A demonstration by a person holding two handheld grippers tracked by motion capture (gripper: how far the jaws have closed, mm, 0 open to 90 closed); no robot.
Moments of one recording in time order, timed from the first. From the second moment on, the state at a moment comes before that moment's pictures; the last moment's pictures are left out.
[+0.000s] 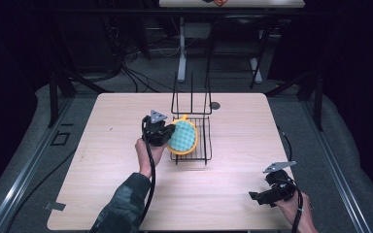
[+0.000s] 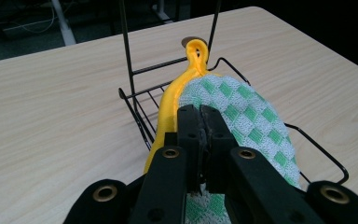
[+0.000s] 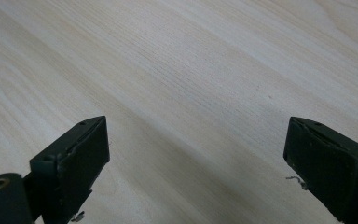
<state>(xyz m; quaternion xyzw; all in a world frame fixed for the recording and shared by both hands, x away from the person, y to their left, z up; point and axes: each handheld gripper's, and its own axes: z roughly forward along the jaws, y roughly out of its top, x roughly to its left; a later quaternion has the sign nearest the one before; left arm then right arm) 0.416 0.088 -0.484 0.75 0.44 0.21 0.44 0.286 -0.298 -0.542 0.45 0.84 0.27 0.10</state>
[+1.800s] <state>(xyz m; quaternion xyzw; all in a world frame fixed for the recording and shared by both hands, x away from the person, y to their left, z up) 0.442 0.052 -0.531 0.73 0.52 0.19 0.40 0.285 -0.299 -0.543 0.45 0.84 0.27 0.09</state>
